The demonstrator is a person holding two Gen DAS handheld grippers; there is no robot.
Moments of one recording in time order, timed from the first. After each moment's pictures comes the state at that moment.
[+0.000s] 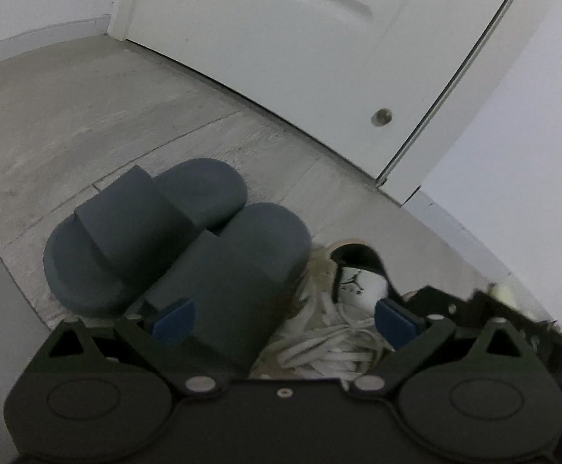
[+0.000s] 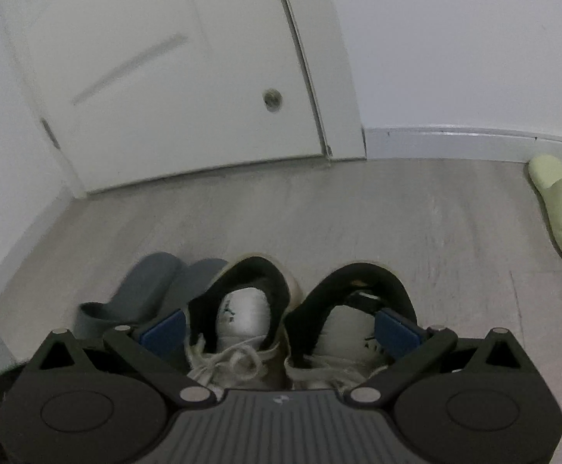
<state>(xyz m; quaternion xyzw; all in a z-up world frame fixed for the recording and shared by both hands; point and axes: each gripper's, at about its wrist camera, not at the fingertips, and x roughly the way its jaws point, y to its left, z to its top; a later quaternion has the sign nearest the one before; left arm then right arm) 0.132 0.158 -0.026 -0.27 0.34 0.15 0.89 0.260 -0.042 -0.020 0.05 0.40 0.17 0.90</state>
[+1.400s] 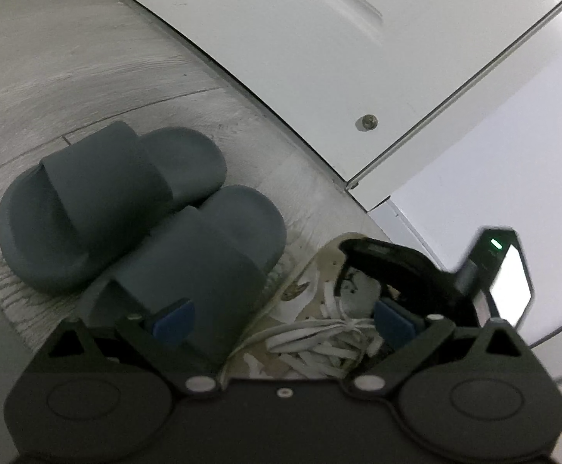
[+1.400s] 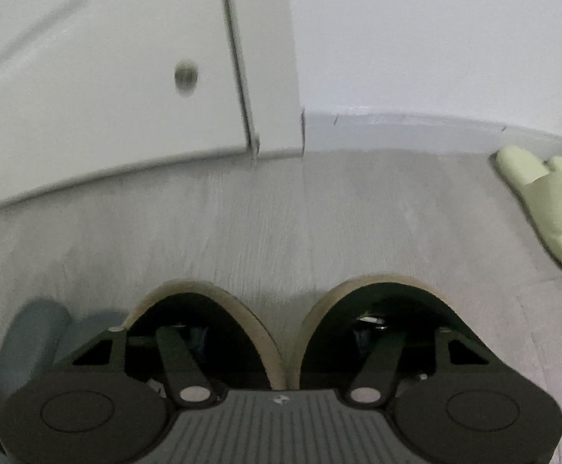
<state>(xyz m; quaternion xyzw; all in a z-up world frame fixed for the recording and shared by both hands) 0.114 0.189 -0.049 -0.39 0.30 0.08 0.87 0.300 0.000 -0.077 0.06 0.34 0.05 0.94</state>
